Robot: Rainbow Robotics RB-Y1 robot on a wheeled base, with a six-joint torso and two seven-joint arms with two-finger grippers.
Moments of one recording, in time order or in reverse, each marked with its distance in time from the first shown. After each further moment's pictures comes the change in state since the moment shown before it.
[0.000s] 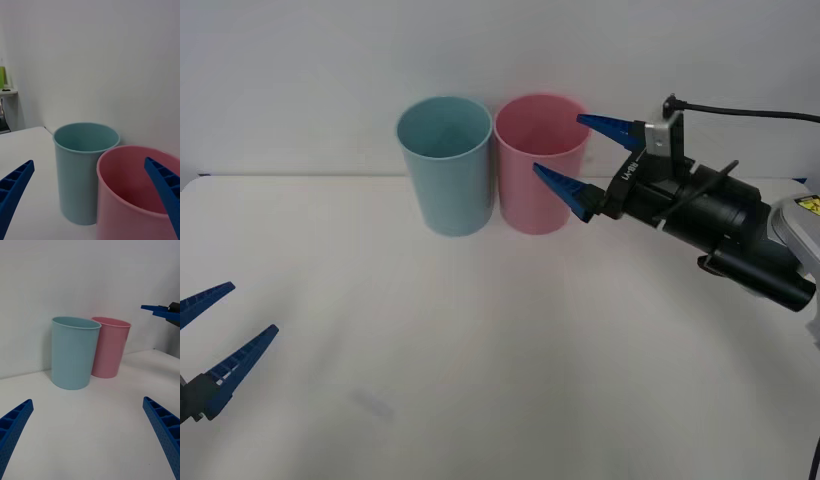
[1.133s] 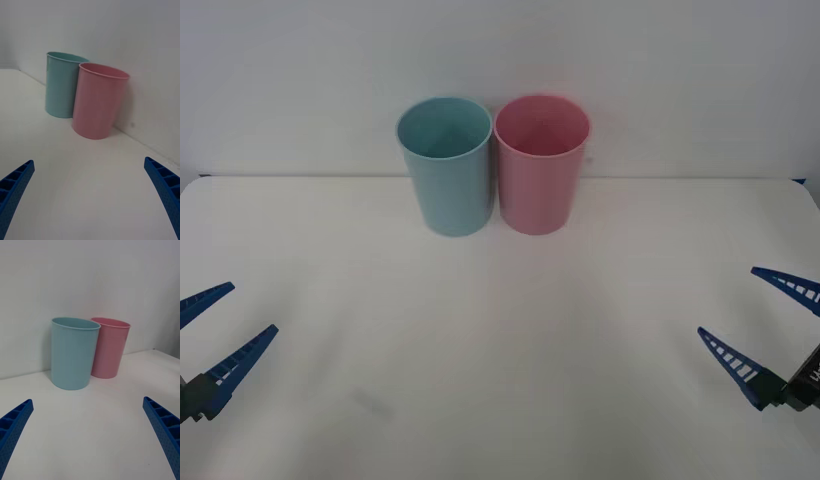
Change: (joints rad) right arm 0.818 -0.006 -0.459 -0.274 -0.108 -0.233 0.375; left arm 0.000 0.000 0.000 0.000 0.000 0.000 0.000
